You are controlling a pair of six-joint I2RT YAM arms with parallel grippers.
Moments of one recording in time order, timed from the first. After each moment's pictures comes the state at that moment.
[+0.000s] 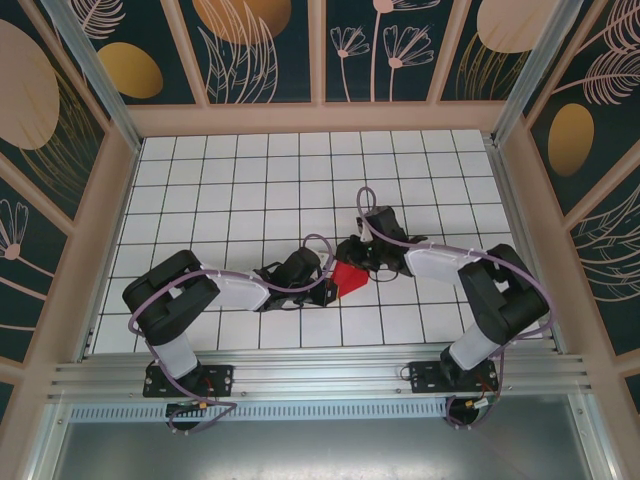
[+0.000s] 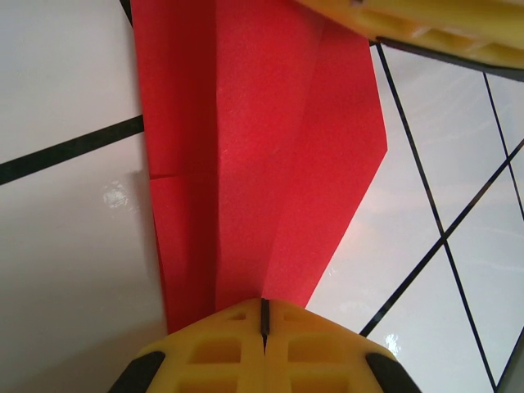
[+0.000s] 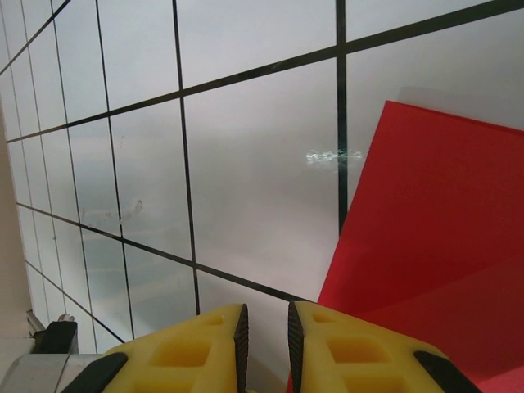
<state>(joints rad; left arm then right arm) -0.91 1.75 0.68 0.26 0.25 -0.71 0.58 1.60 0.75 0.00 -0.41 0.81</state>
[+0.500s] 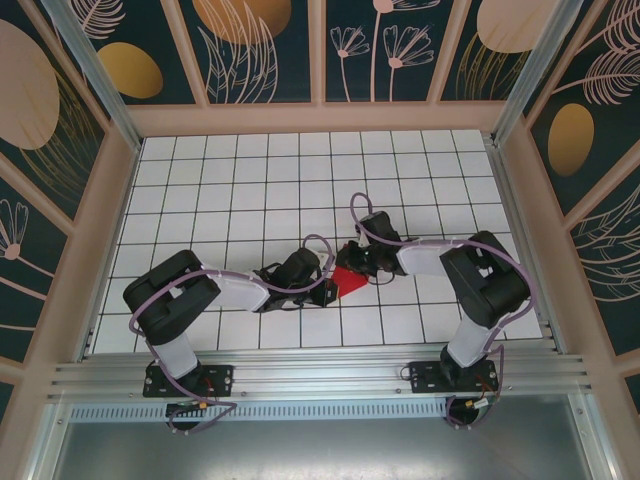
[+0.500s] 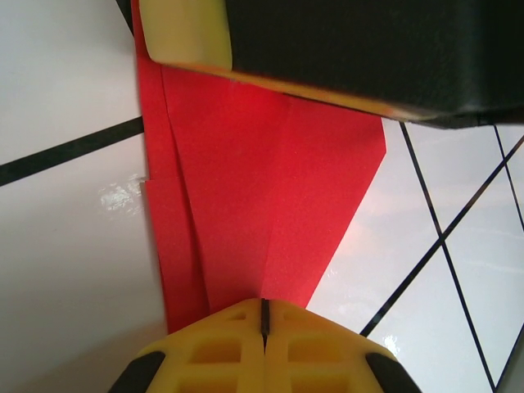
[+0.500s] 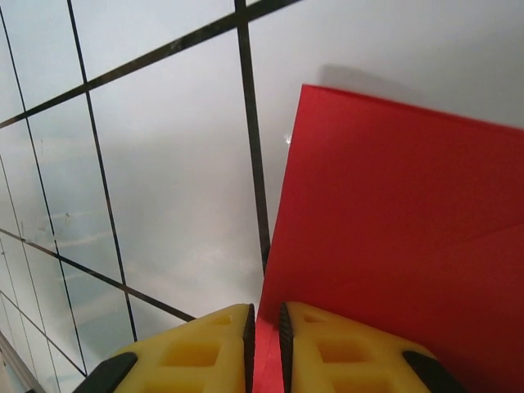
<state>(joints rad) -0.91 1.75 0.67 0.29 0.25 -0.71 0.57 1.72 0.75 0.04 -0.40 0.82</state>
